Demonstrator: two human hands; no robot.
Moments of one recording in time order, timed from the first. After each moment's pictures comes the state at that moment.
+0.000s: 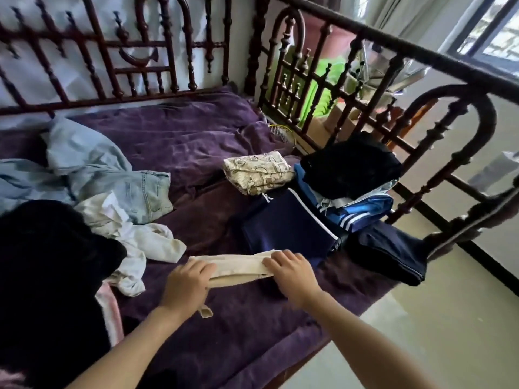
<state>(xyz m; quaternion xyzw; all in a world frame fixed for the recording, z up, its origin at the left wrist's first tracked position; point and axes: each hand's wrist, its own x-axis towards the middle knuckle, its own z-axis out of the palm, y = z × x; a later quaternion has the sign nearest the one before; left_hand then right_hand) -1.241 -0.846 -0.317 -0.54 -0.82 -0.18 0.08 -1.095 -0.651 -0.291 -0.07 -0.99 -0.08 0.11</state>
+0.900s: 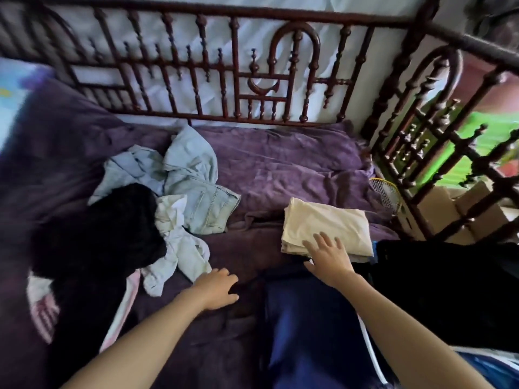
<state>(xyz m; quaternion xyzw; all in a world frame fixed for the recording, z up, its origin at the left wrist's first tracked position) -1.297 -0.708 -0.295 -0.24 -0.92 0.02 -0.31 -1.283 -0.445 -0.265 0.03 -0.99 -0.06 -0.13</state>
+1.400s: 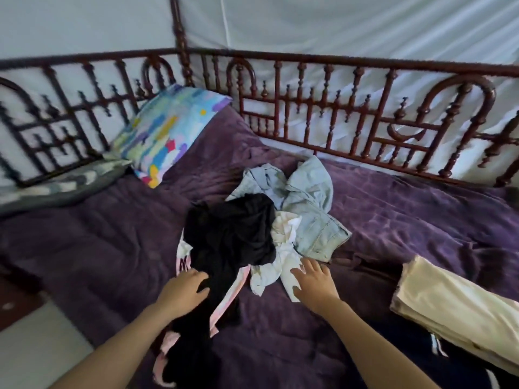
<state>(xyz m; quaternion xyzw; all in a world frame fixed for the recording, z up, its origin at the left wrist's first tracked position) -1.199 -0.966 -0.267 0.12 -0.98 -0.10 -0.13 -1.305 -0.692 -0.269 0.29 -0.95 0.00 -0.11</state>
